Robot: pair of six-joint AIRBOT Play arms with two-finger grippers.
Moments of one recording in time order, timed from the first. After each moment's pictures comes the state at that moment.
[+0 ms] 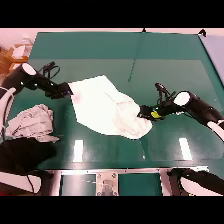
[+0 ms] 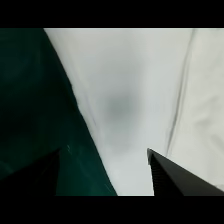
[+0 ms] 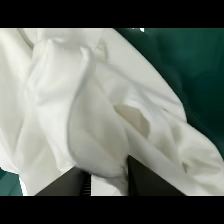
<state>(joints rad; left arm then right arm) 0.05 -1.65 1.30 1.05 -1.08 -1.35 0.18 -1.21 0.80 -1.06 0.96 1.64</state>
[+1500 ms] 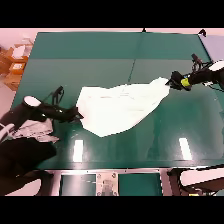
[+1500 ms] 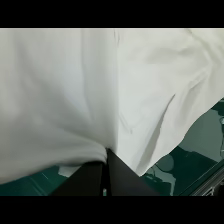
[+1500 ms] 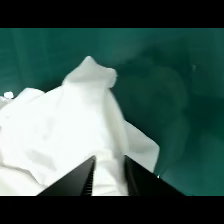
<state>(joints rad) -0.08 -1.25 0.67 0.63 -0.95 -1.18 -0.29 -1.61 1.42 -0.99 1.14 1.44</state>
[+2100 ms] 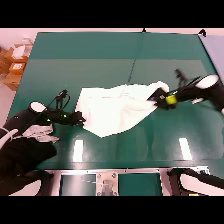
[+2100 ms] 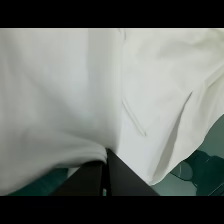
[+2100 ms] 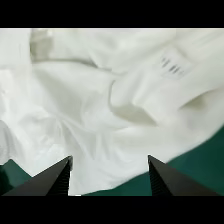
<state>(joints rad) -0.13 -1.23 0.62 0.64 -0.85 -1.14 -0.06 -1.28 0.93 -0.88 1.09 1.55</state>
